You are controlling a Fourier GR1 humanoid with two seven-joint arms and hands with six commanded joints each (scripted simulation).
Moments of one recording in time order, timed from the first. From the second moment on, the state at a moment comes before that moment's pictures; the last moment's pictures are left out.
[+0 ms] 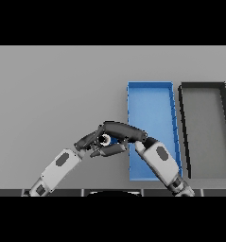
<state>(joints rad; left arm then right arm) -0.35 0.23 -0.59 -1.56 0.12 -0.31 -0.10 -0.52 -0.06 0.41 -1.78 -0.20 0.59 0.34</state>
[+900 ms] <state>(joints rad) -0.32 0.24 -0.57 -1.56 0.09 -0.25 0.05 -0.52 0.09 0.30 -1.80 -0.35 0.60 0.51</state>
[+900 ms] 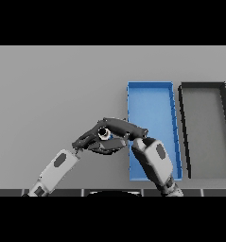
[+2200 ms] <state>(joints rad) -0.29 0.27 -0.57 -1.59 0.06 -0.23 0.09 -0.89 -0.29 -0.14 -1.35 -0.43 0.25 0.53</state>
